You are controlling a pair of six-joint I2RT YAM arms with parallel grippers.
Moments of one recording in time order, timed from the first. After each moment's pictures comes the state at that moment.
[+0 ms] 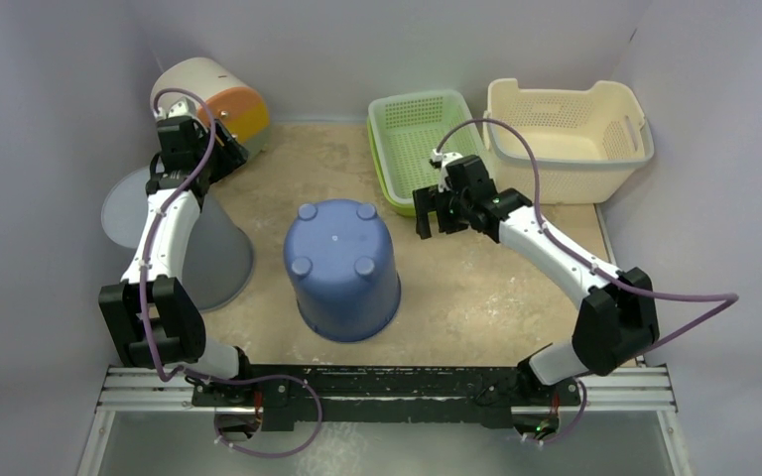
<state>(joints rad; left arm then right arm) 0.16 1.48 1.27 -0.31 0.12 -0.47 0.47 1.49 1.20 -0.54 -0.01 0.17</state>
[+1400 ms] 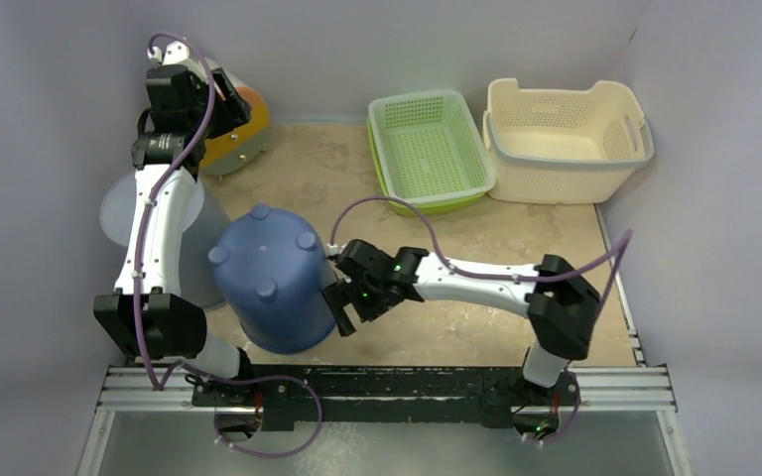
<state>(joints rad) 0.05 1.52 1.70 -0.54 0.07 -0.39 1.12 1.65 1.19 -0.62 -0.06 0.53</state>
